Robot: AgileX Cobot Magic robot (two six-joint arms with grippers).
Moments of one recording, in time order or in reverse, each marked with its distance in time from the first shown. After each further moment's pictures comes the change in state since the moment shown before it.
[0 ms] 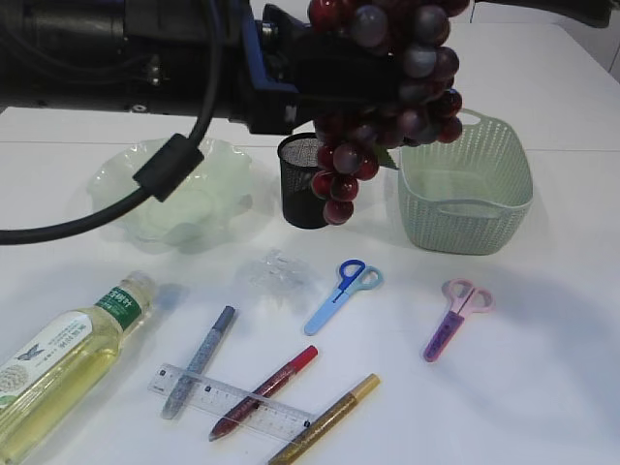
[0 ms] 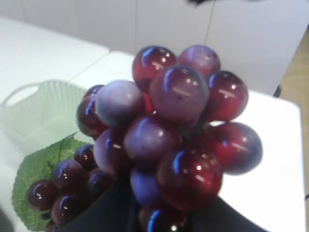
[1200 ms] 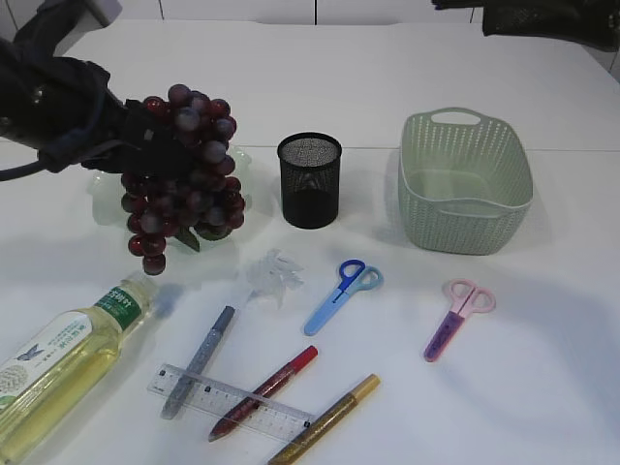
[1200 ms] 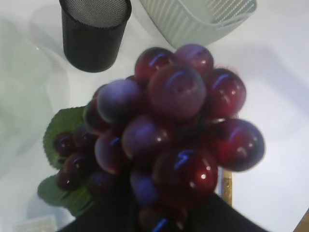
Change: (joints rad) left arm 0.304 0.000 -0.017 0.860 -0.043 -0.984; right arm 0.000 0.000 0.000 -0.135 0.000 0.069
